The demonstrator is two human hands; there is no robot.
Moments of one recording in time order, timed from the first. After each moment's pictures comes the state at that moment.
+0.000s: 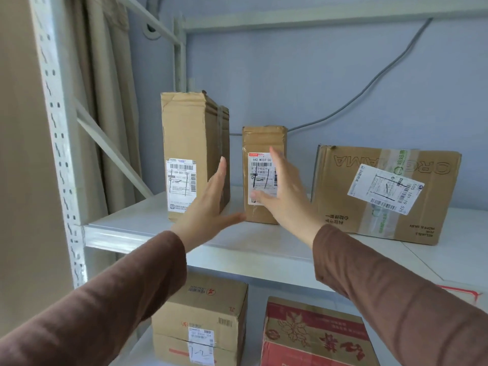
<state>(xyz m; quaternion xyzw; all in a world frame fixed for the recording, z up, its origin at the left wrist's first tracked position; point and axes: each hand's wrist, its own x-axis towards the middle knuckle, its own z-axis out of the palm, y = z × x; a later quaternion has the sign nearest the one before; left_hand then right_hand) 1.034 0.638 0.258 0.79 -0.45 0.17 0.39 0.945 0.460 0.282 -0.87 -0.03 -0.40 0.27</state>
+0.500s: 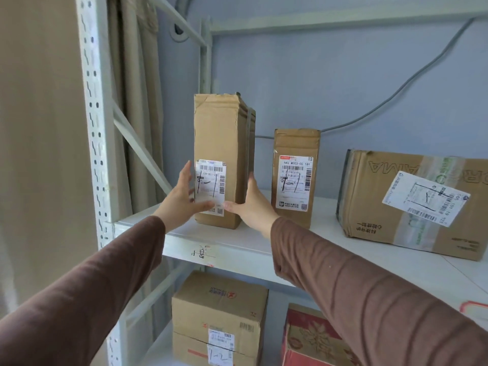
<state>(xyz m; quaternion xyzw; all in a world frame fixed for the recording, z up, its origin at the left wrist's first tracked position) 1.136 0.721 0.251 0.78 -0.34 0.11 0.52 1.045 0.535 0.265 -0.89 0.01 -0.21 0.40</state>
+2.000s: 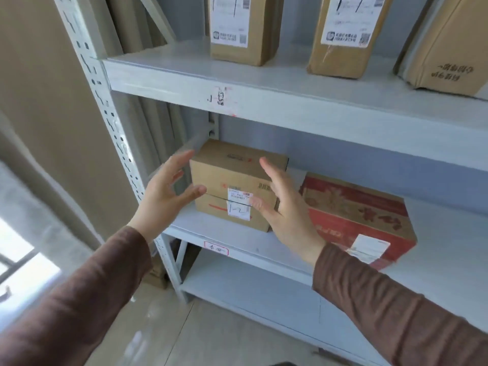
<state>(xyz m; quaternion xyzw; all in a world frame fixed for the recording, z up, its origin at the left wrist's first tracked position) 1.031 0.800 0.024 0.78 -0.28 0.06 0.55 0.919 0.562 0.024 -0.87 -0.06 -0.22 0.43</state>
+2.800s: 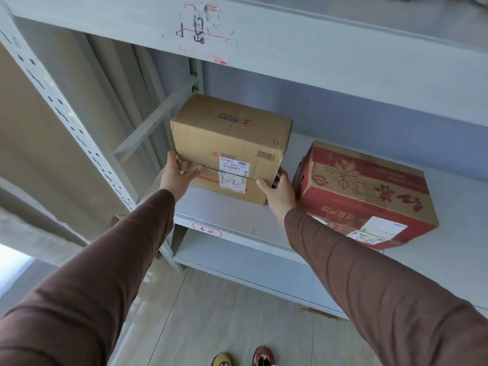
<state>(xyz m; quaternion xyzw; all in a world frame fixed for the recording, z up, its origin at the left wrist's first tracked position) 1.177 0.730 -0.153 0.81 -0.07 -0.08 0.57 1.036 0.495 -0.148 -0.76 0.29 -0.12 0.57</state>
